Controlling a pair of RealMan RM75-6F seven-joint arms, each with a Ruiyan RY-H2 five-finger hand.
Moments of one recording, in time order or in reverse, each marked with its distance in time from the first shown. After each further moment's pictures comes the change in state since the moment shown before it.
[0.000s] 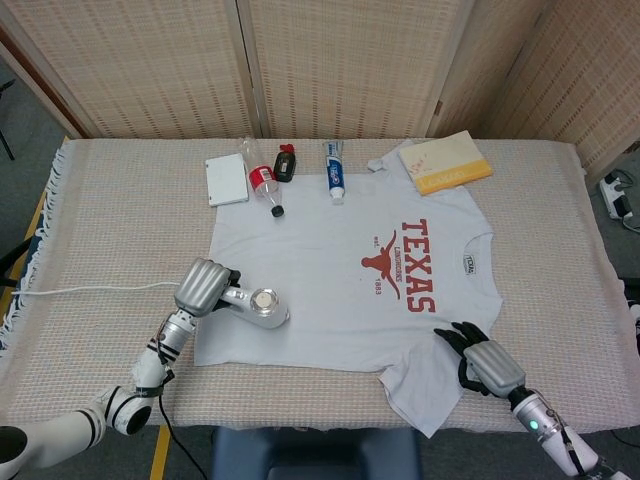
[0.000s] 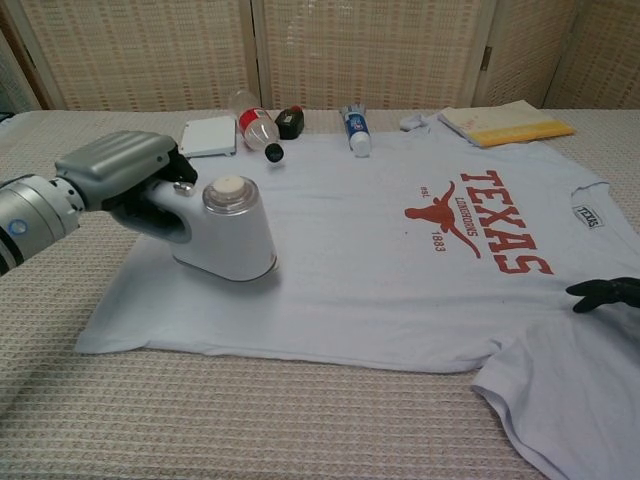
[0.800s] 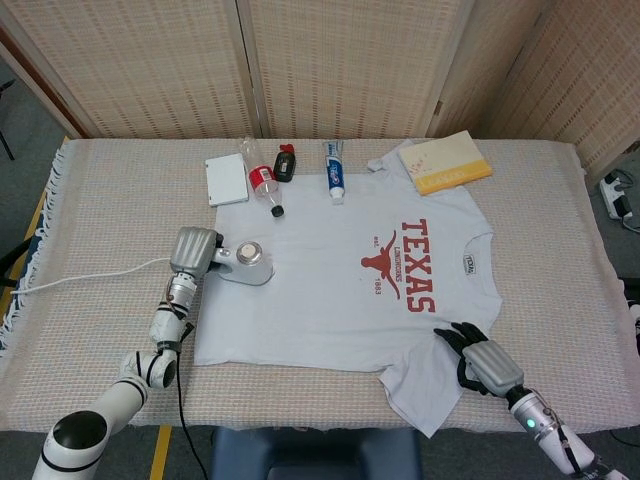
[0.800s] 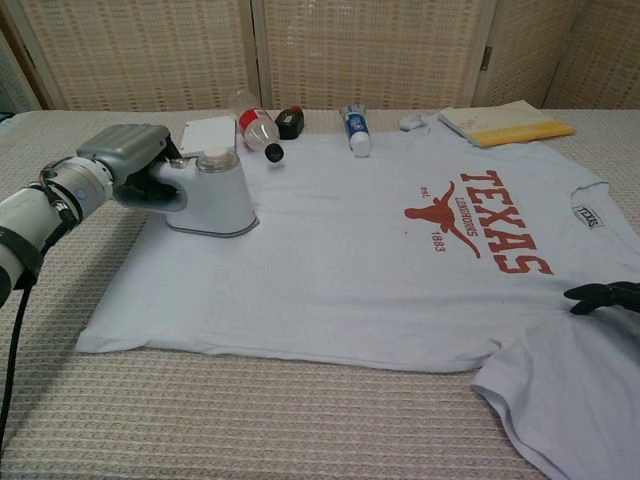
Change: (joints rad) left arm -0.166 -0.273 -0.135 0.651 -0.173 -0.224 -0.131; right arm 0.004 -0.004 0.011 -0.010 0.030 -0.041 -0.029
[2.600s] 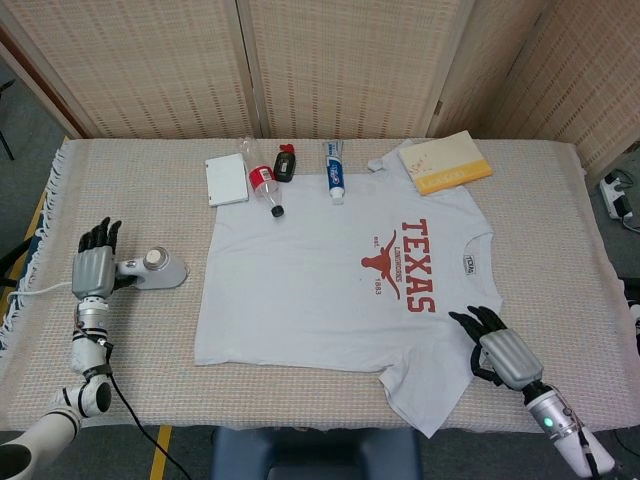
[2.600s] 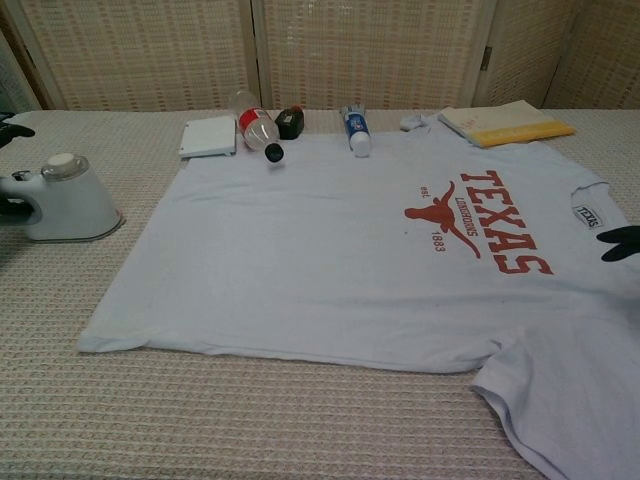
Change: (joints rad) left arm 0.293 0.233 -0.017 -0.223 -0.116 0.104 -0.018; right arm -0.039 0.083 0.047 -0.078 -0.003 0.129 -0.019
